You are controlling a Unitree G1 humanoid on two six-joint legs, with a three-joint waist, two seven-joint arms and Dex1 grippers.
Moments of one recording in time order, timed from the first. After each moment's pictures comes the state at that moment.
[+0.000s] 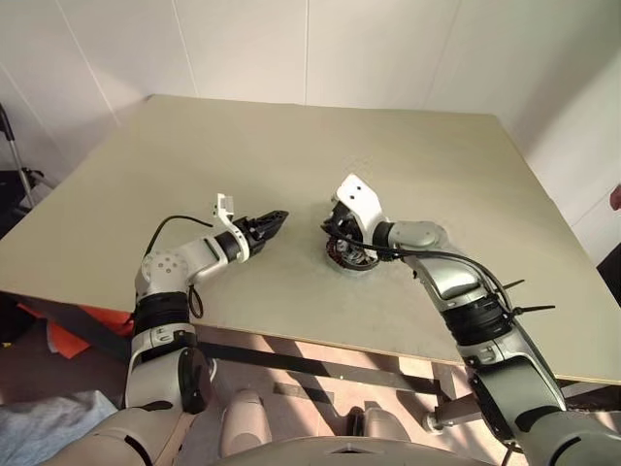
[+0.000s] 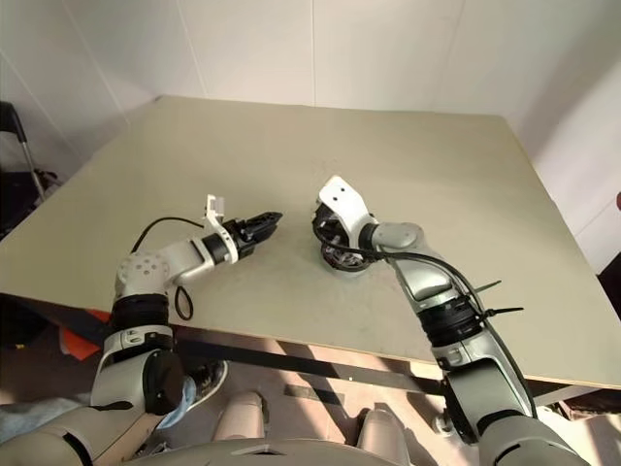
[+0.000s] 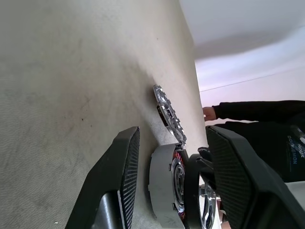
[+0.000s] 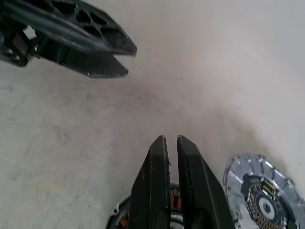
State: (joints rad) left arm -0.63 0.11 0.48 0.41 -0.89 1.15 -0.26; right arm -0.60 -0.35 0.28 0.05 0.05 0.58 0.69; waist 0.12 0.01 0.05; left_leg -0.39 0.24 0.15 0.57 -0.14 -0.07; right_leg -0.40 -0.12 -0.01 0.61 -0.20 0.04
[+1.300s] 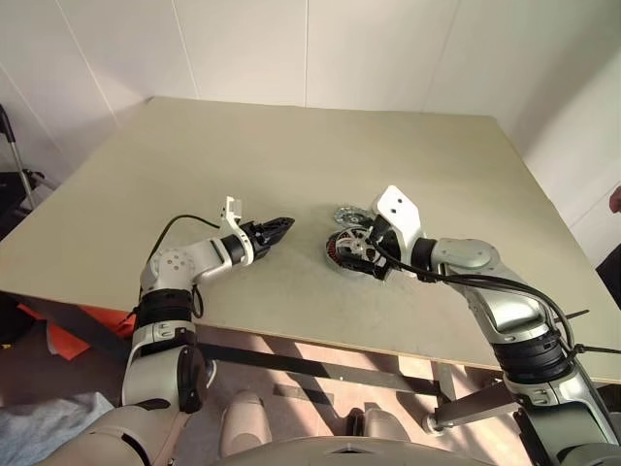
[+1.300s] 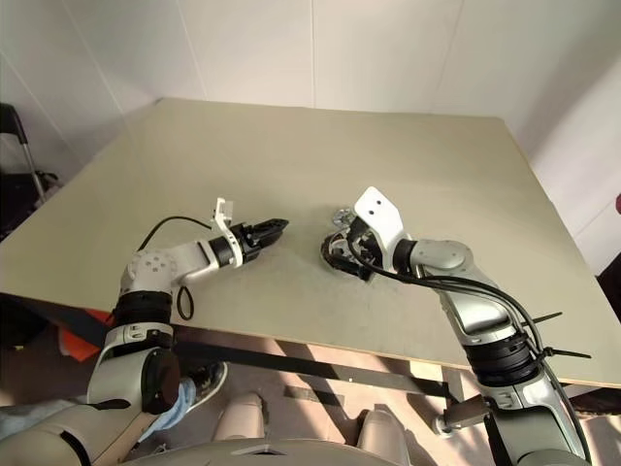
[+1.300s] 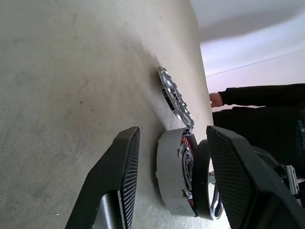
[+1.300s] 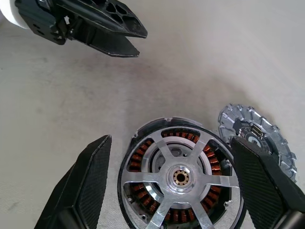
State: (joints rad) left arm -0.64 0.15 0.41 0.46 -0.86 1.12 -0.32; right arm -0.37 -0.54 0.17 -0.23 0.18 0.67 0.74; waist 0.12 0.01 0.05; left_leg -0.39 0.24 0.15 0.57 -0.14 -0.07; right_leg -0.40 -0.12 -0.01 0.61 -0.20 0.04
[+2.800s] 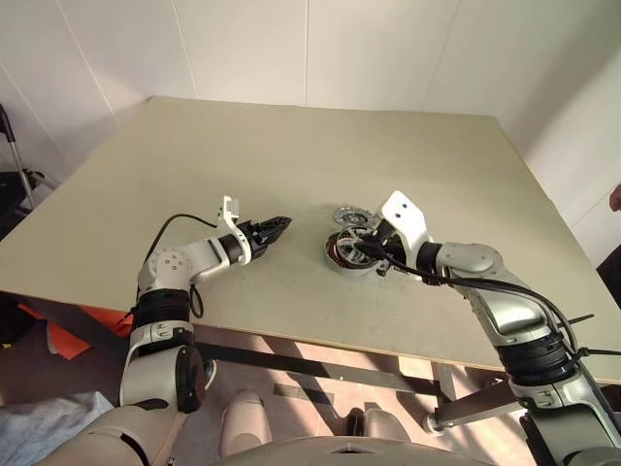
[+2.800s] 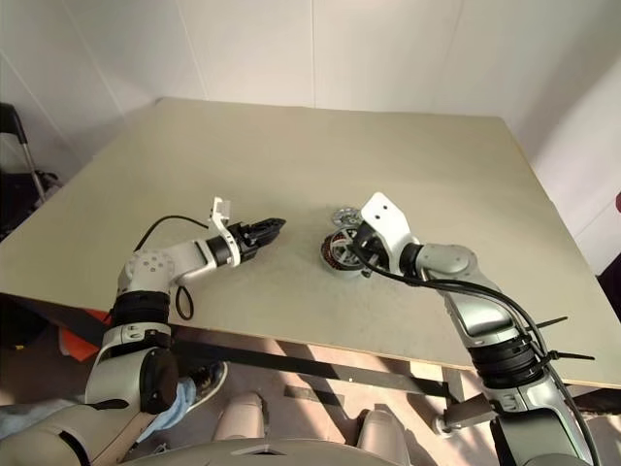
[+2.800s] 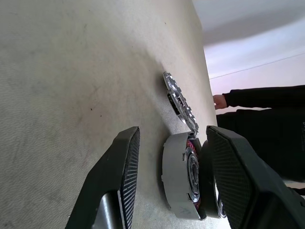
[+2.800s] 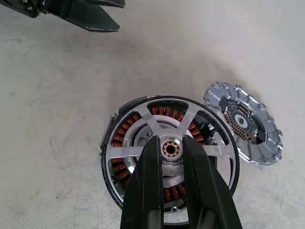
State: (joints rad) left arm -0.63 0.15 0.41 0.46 -0.85 1.12 -0.32; right arm -0.37 -0.57 0.17 -0.22 0.18 0.65 0.73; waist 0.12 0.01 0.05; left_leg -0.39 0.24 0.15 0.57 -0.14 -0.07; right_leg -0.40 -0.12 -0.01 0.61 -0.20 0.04
